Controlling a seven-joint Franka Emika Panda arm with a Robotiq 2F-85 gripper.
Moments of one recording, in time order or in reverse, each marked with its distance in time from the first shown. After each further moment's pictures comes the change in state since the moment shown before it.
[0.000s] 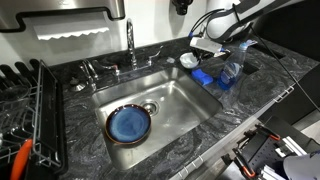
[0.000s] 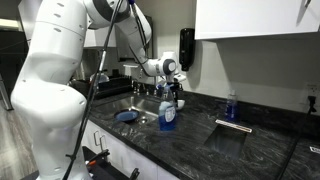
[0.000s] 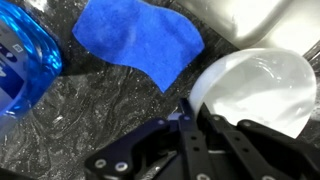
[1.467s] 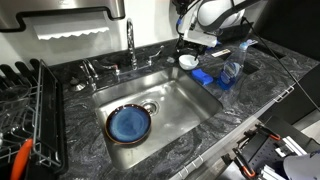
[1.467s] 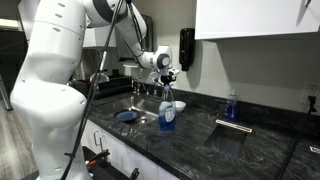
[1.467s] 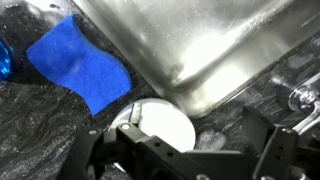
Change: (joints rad) arm 0.013 -0.035 0.109 0.077 0.164 -0.087 -0.320
